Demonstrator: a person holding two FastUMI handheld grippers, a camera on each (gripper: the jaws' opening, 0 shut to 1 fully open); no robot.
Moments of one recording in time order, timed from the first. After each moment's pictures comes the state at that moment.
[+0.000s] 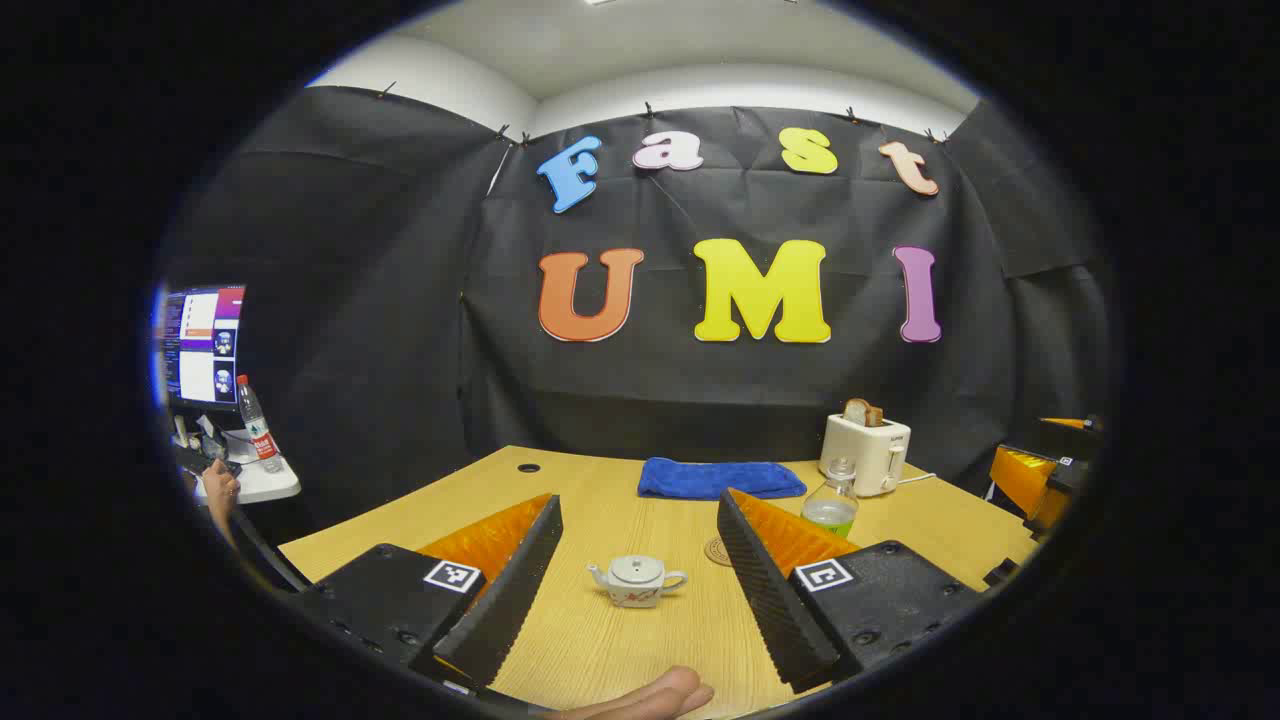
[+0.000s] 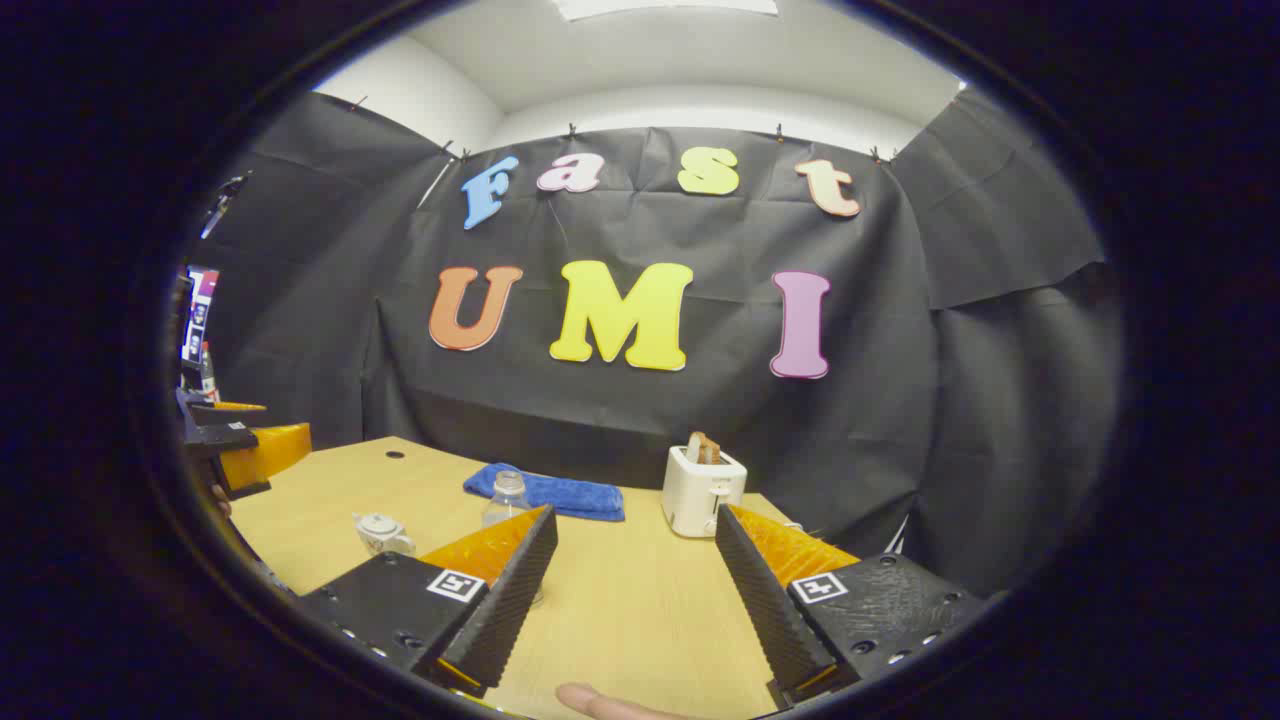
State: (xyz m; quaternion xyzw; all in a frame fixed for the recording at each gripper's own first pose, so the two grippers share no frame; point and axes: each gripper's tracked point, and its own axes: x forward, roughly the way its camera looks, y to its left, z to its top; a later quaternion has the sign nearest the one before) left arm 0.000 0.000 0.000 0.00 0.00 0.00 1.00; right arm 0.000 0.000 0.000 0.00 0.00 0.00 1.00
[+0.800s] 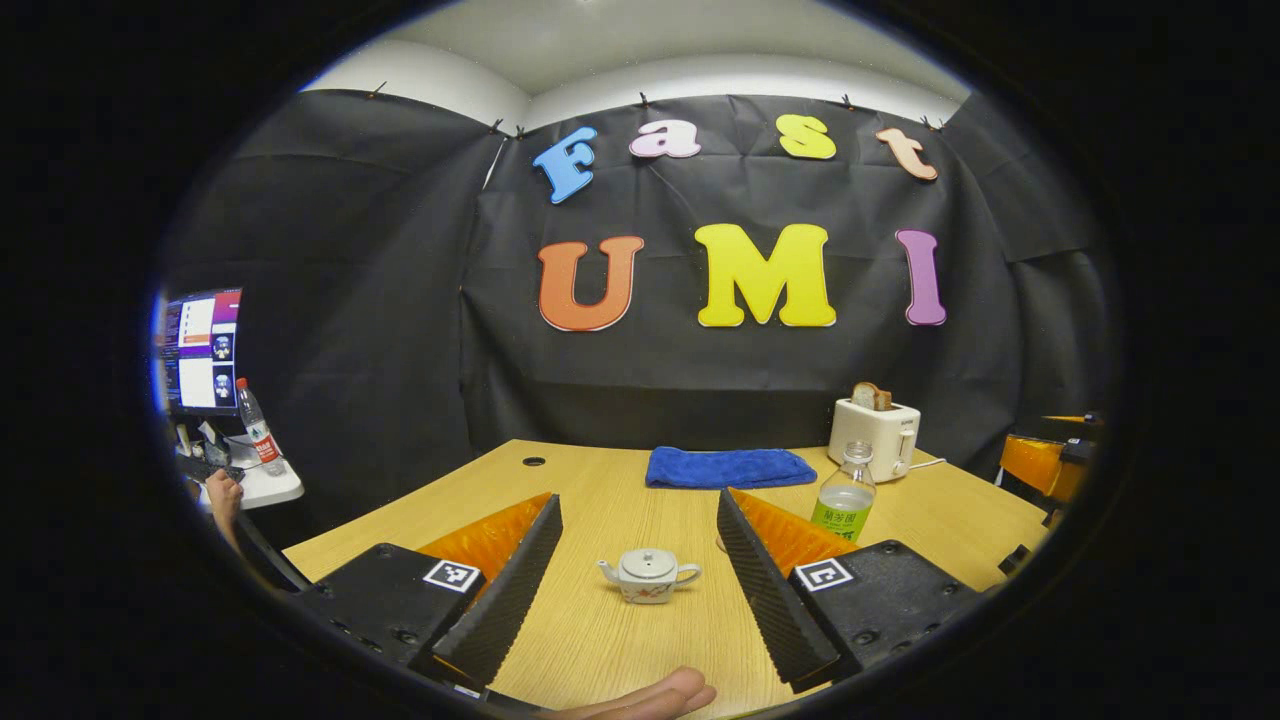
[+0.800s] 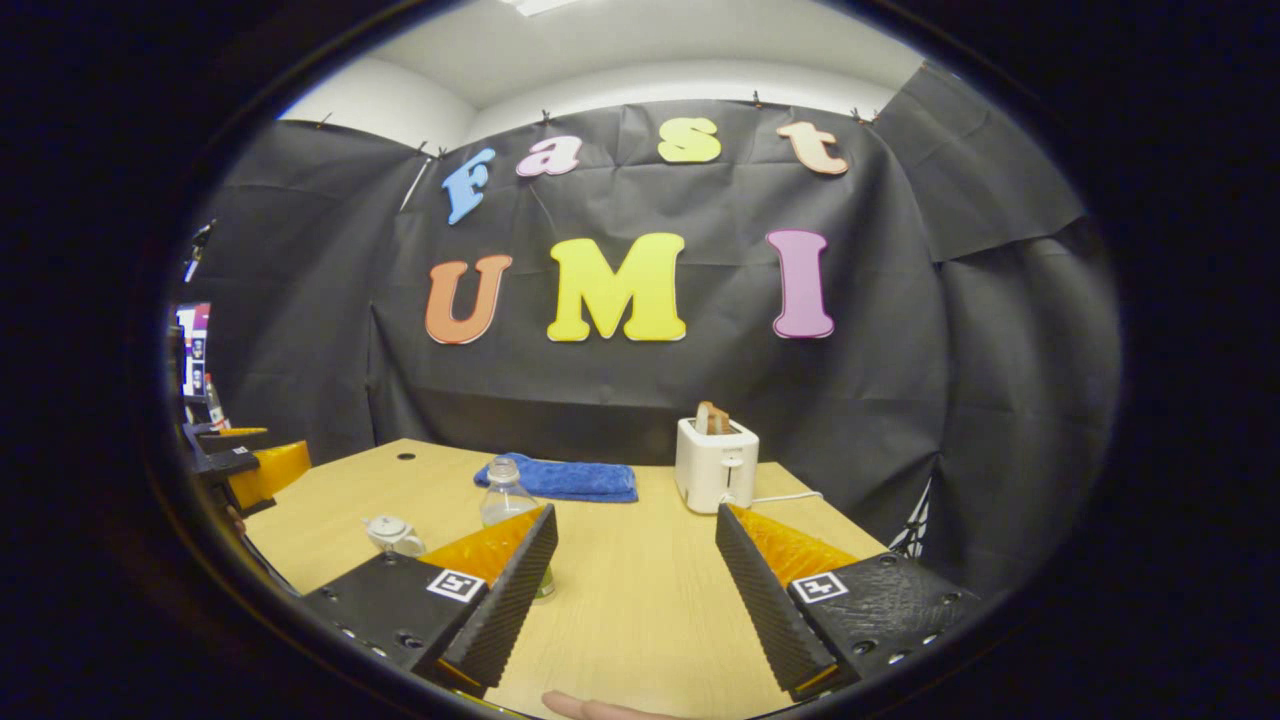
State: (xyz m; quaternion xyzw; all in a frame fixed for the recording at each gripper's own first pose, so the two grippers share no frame) left arm 0.009 0.013 -0.011 0.02 0.02 0.02 1.00; right arm 0.016 -0.007 -0.020 0.05 0.04 0.02 1.00
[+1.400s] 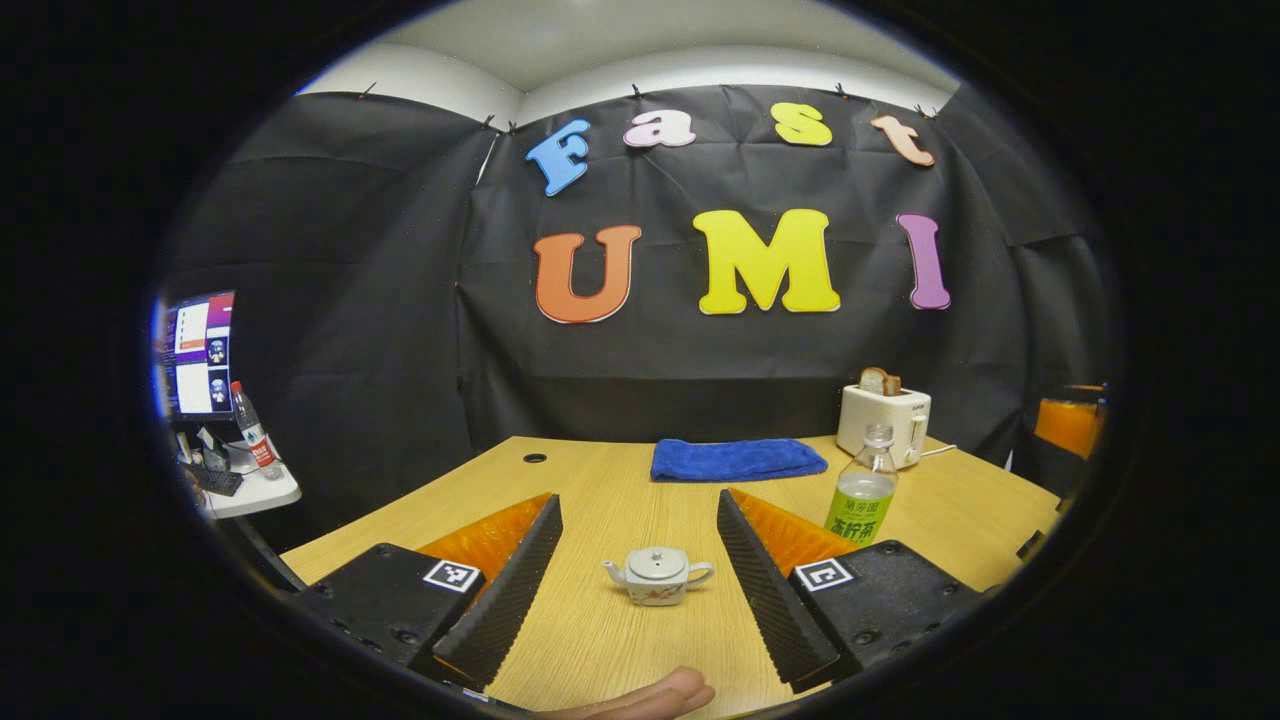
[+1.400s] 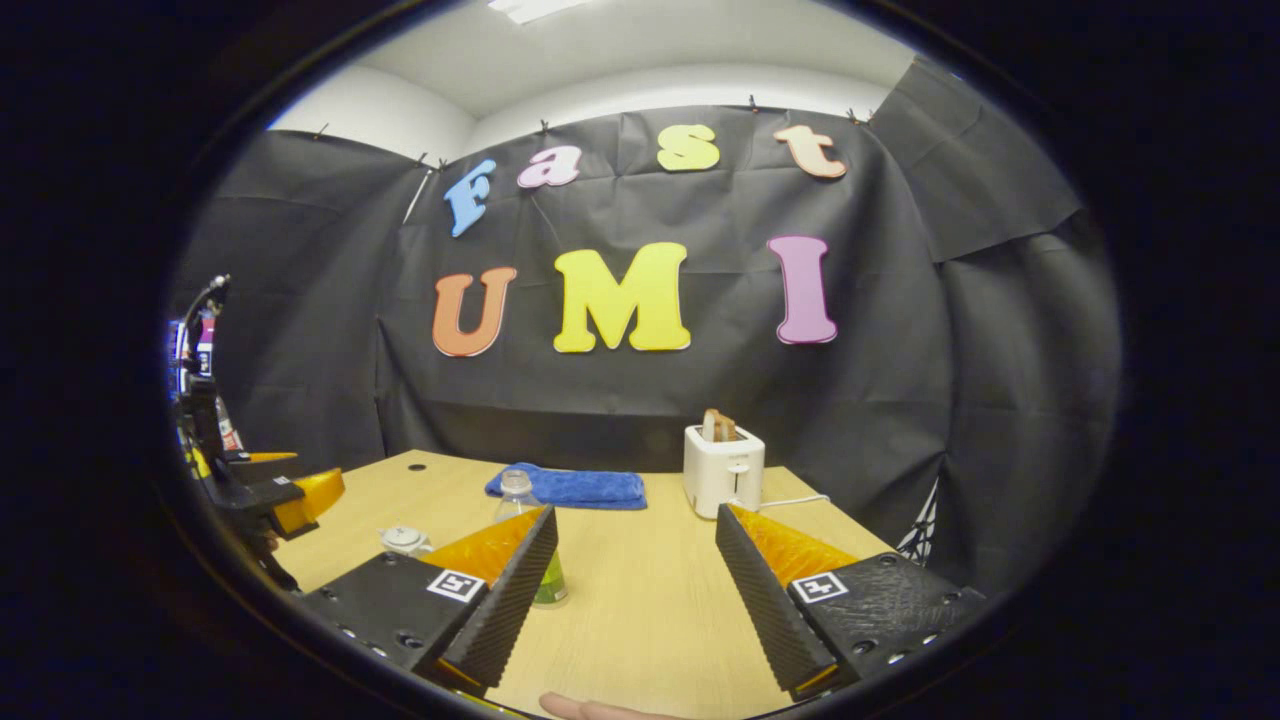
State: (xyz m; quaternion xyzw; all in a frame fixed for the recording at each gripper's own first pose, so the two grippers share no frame) left arm 0.036 0.019 -0.034 0.03 0.03 0.02 1.00; right arm 0.007 -0.005 -0.007 0.06 0.02 0.03 1.00
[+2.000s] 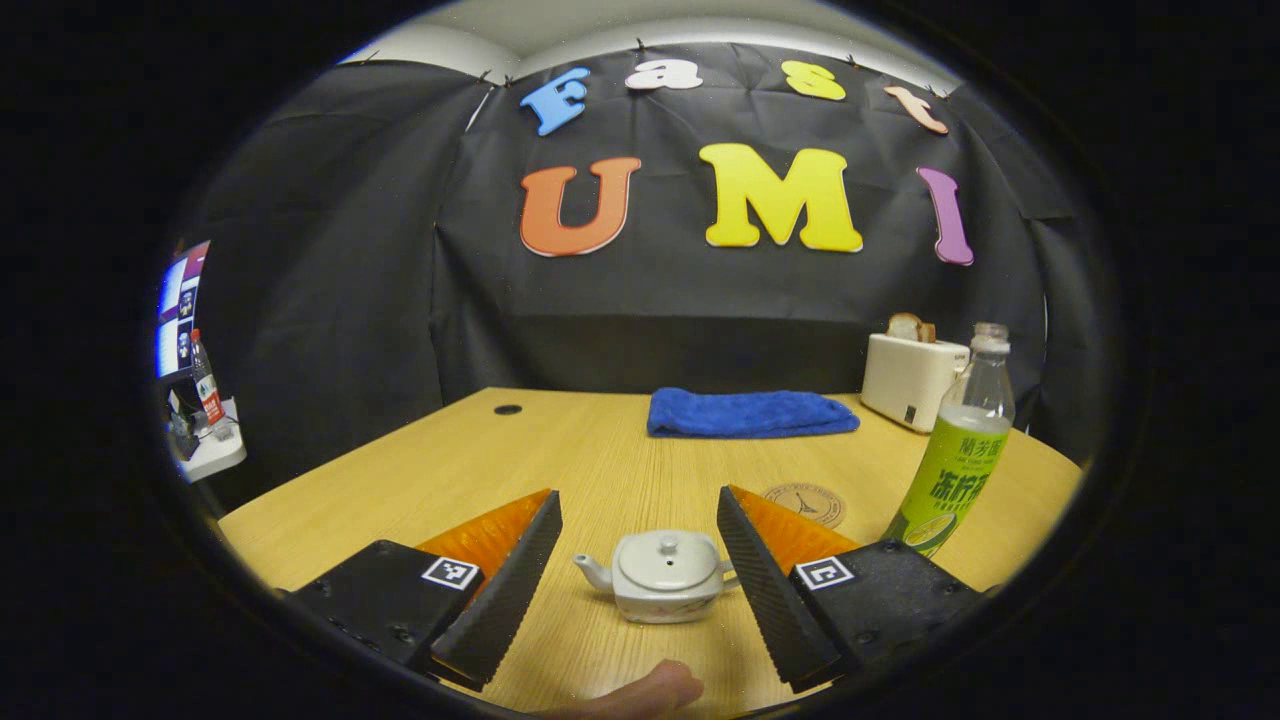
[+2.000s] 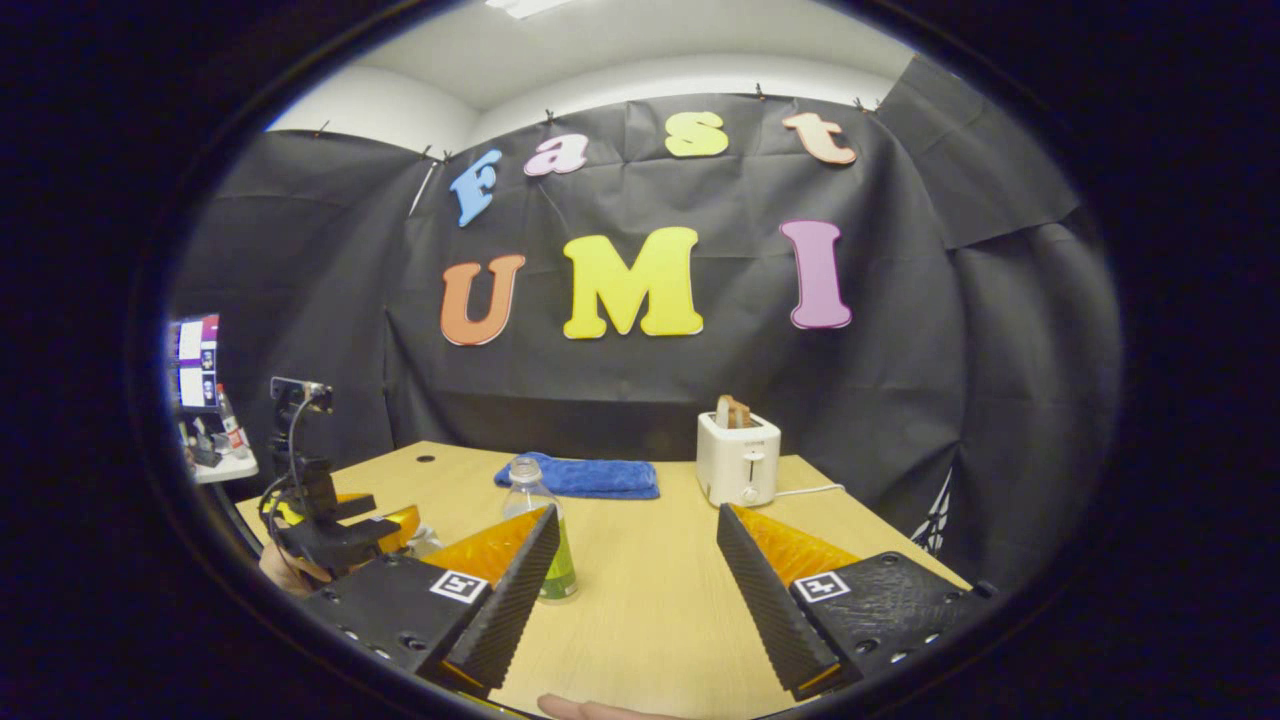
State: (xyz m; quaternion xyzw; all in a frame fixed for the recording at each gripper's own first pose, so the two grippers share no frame) left arm 0.128 0.027 -0.135 0.01 0.10 0.00 1.00; right arm 0.022 0.012 -0.027 0.06 0.05 0.04 1.00
